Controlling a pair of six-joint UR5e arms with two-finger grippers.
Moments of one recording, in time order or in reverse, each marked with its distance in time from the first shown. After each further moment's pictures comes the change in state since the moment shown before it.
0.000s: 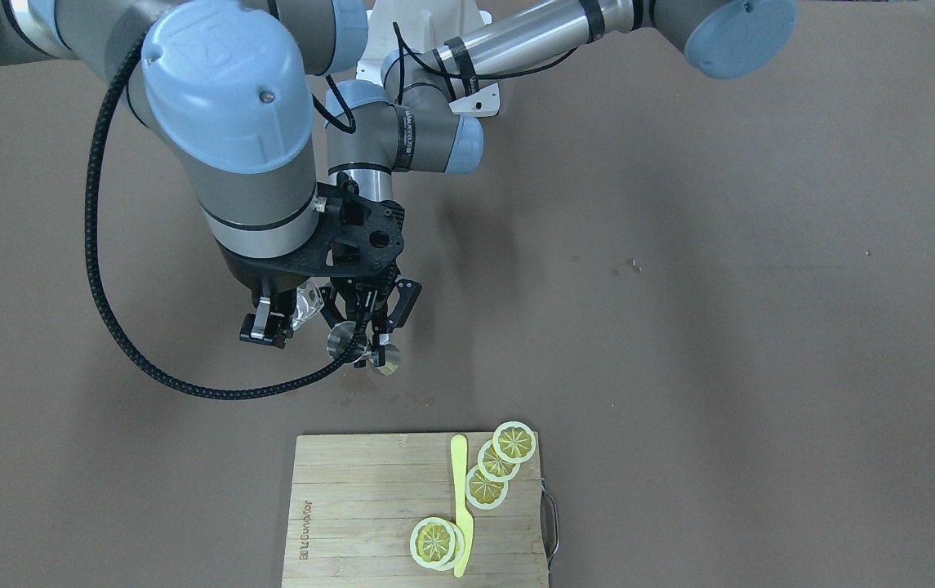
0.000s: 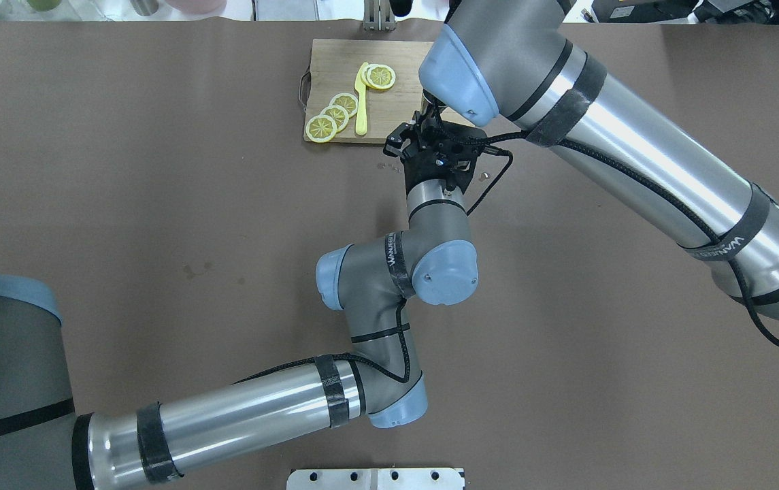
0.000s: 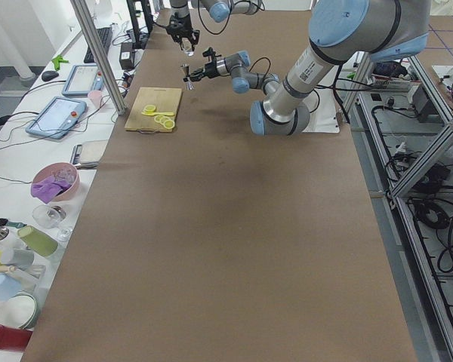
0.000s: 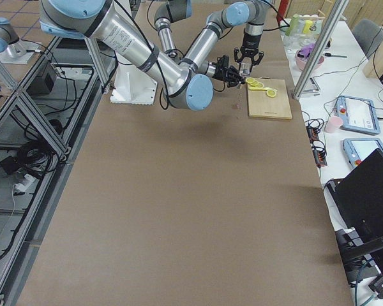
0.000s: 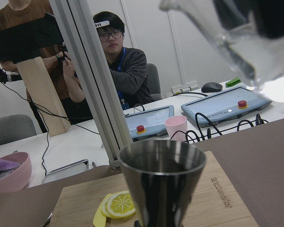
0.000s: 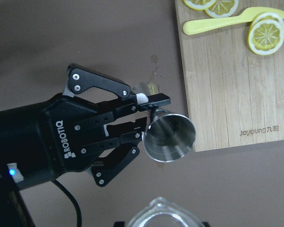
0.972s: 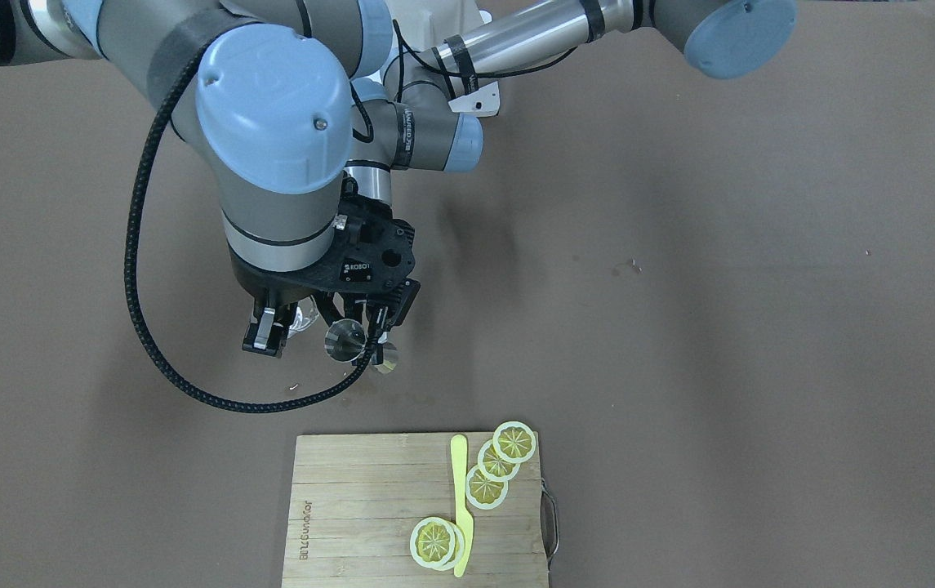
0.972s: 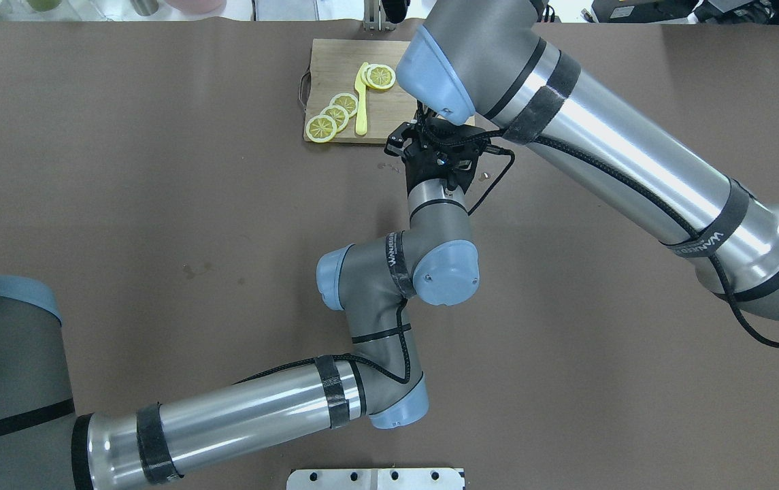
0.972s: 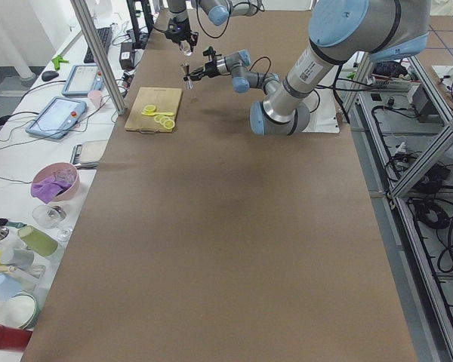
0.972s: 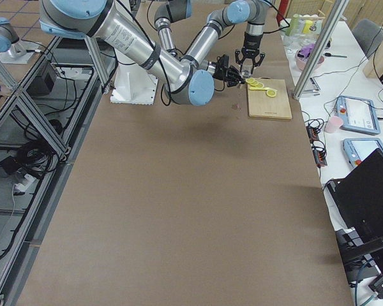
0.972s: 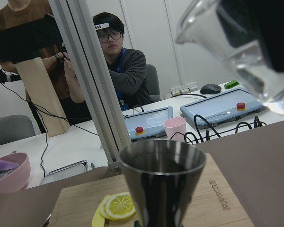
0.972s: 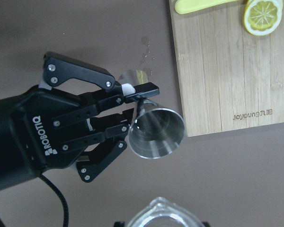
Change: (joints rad) left arm 0.000 0.000 -0.007 0.000 0.000 0.000; right arm -0.012 0.045 -0.067 -0.038 -0.069 0.001
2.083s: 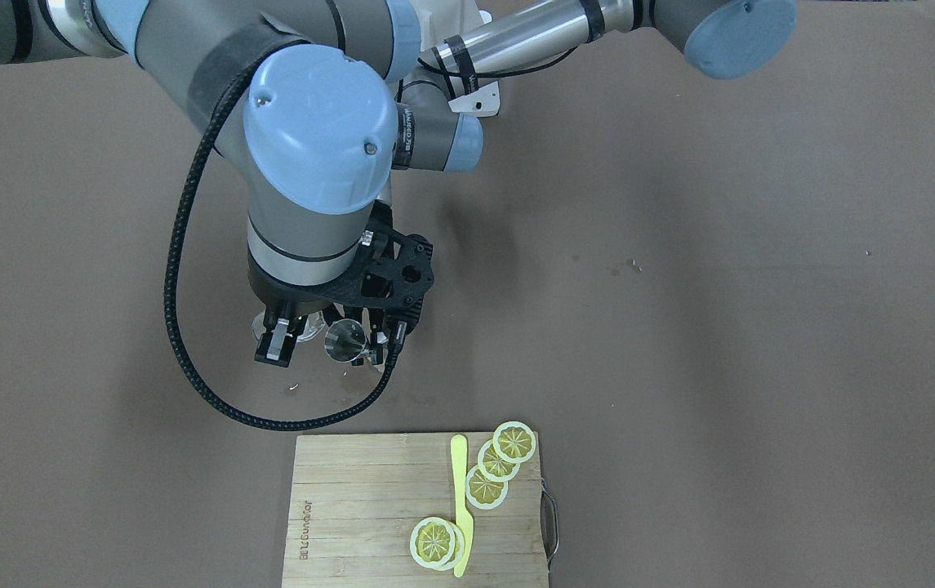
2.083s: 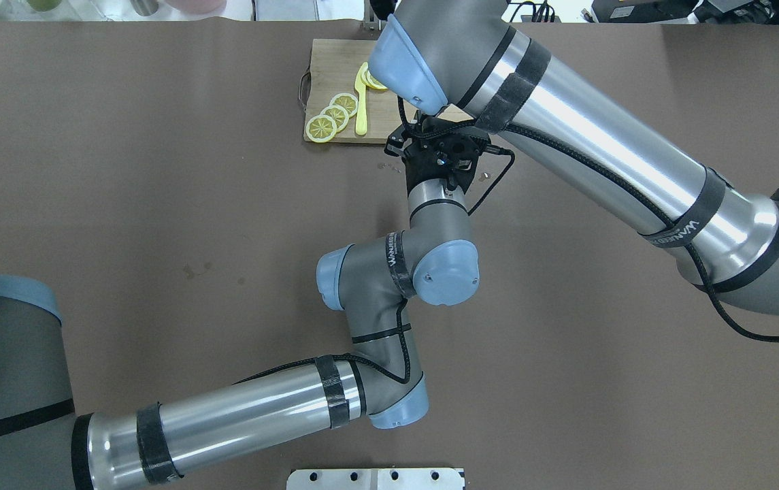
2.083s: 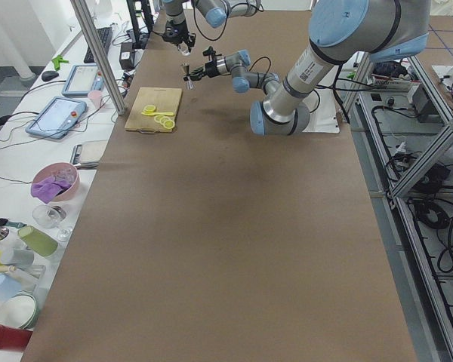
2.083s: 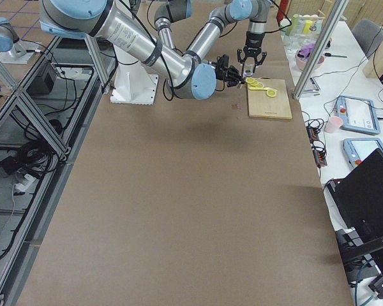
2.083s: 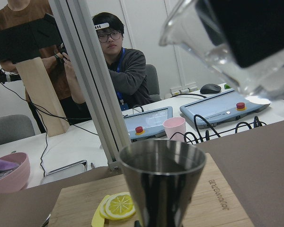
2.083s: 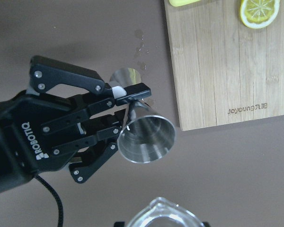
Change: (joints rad) left arm 0.000 0.000 0.000 0.000 -0.001 0.000; right arm -0.013 0.053 -0.069 -0.031 -0.050 -0.001
